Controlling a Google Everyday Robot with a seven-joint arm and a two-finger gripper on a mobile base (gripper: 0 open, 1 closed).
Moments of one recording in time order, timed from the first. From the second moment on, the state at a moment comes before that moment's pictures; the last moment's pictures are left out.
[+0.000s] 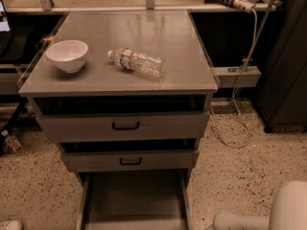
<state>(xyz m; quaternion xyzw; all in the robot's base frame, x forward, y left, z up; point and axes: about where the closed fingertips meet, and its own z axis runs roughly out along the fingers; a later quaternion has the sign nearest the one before) 0.304 -0.140 0.174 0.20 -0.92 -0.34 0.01</state>
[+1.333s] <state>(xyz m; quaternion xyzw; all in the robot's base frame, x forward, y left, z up) 0.355 -0.136 0.175 0.16 -0.94 -0.31 -0.04</state>
